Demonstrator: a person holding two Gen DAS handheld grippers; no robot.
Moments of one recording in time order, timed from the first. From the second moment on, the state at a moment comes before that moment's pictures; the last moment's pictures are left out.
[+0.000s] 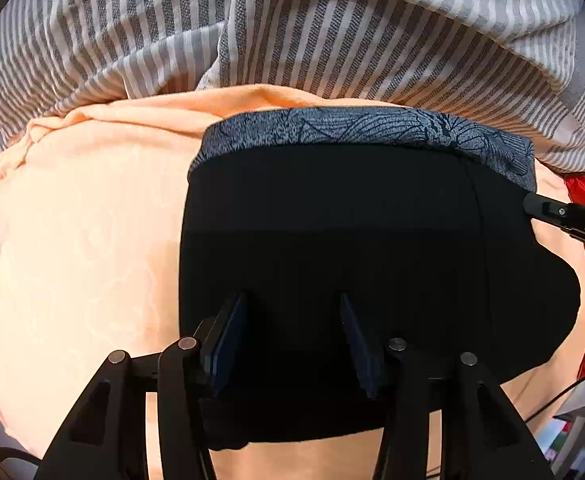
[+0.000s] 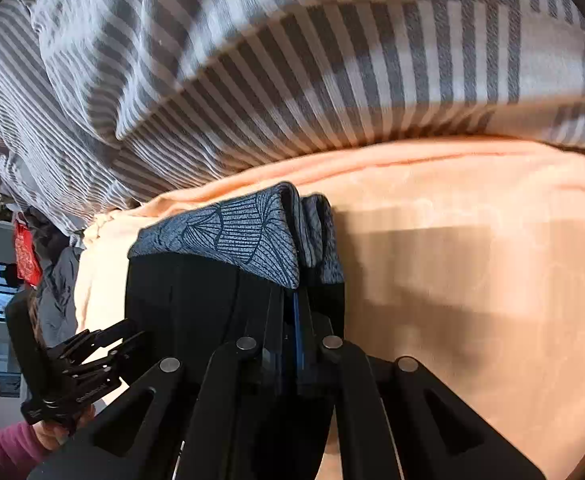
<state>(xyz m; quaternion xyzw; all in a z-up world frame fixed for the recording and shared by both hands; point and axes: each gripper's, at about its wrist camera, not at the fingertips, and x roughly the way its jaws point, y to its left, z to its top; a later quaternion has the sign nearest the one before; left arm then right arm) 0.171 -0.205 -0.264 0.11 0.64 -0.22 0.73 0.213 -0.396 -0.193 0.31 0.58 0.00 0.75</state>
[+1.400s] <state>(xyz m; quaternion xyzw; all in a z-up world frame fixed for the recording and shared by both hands) 0.164 -0.211 -0.265 0.13 0.64 -0.21 0.72 0.122 -0.331 -0.211 0.28 0.65 -0.05 0.71</state>
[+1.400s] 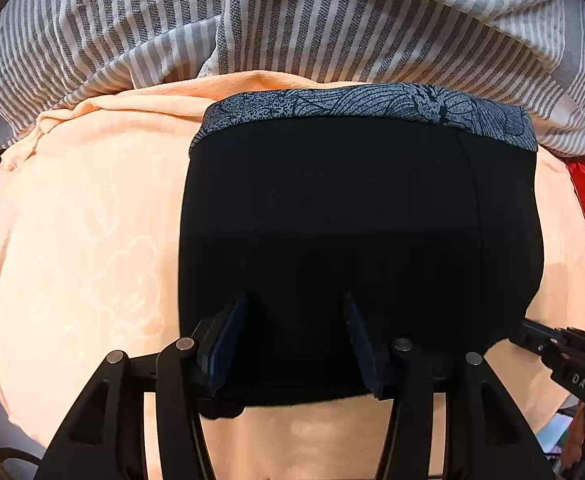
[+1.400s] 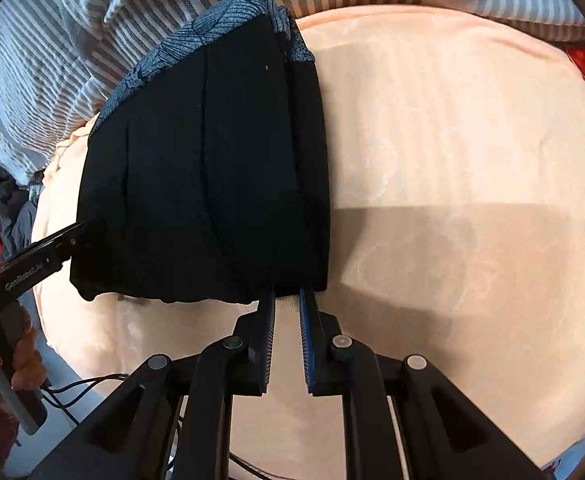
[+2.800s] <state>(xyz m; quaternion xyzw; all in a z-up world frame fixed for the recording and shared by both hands) 0.209 -0.143 -0.243 0.07 0.67 -0.15 0.72 0.145 -0.397 -0.156 0.35 0.59 -0.08 0.72</state>
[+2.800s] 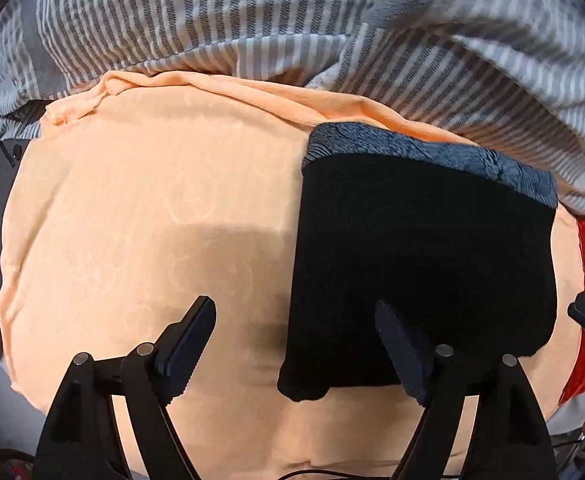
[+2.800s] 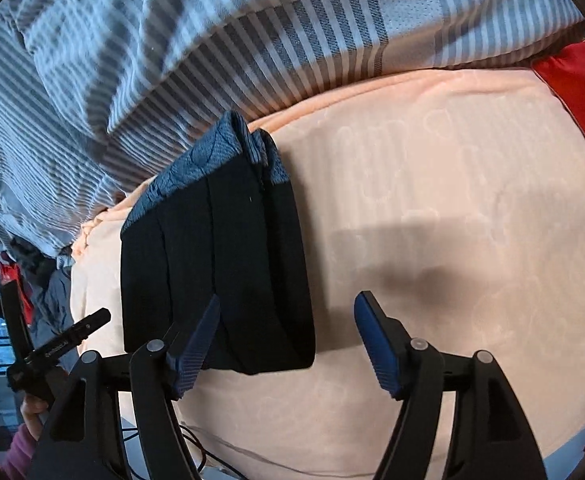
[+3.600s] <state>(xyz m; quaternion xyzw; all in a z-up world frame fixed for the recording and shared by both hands) 0.249 -0.154 -0.273 0.03 0.69 -0.16 0.70 0.148 -0.434 -0.198 0.44 0.57 -0.02 0.69</state>
